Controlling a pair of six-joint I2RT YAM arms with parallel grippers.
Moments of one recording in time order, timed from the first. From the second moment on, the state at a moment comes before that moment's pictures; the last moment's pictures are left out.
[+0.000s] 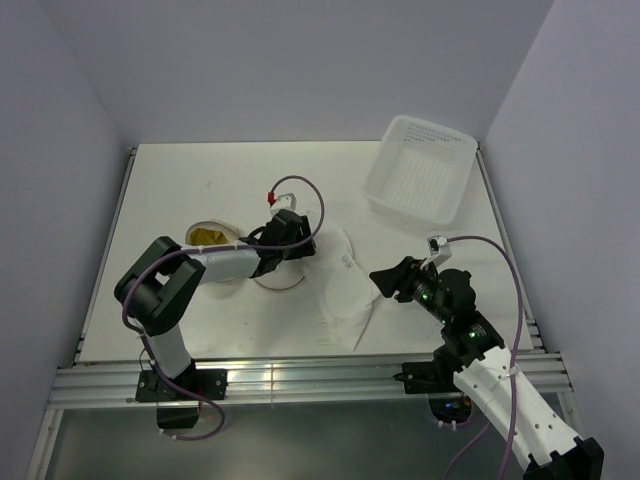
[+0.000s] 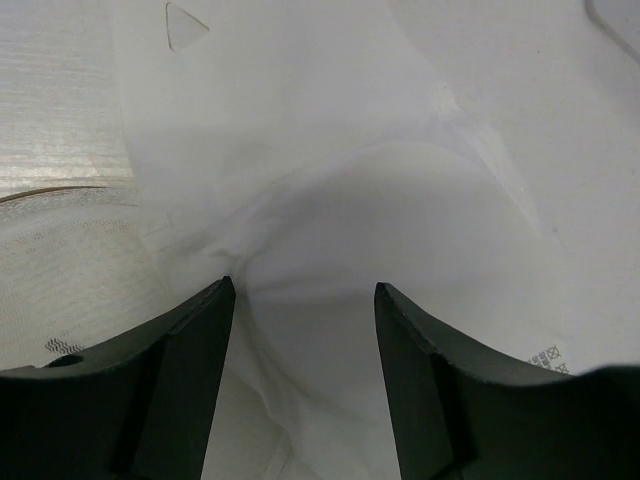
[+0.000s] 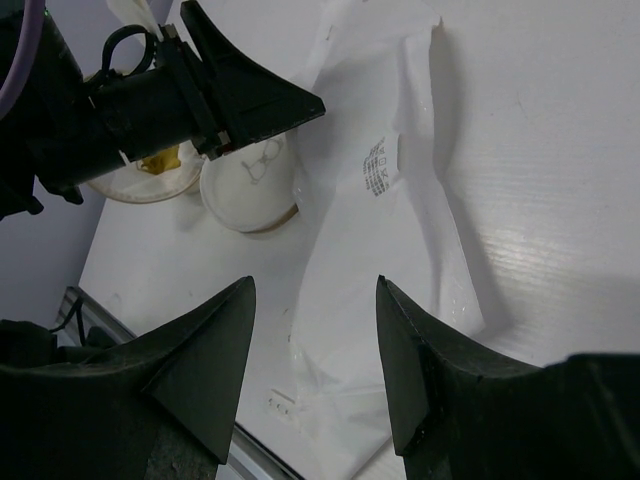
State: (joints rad) left arm -0.71 1.77 0.93 0.14 -0.22 -0.71; right arm 0.41 0.39 0.24 -0.14 -0.18 0.69
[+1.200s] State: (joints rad) left arm -0.70 1.93 1.11 0.16 -0.15 -0.54; right arm 0.41 0.43 0.23 -0.11 -0.14 0.65
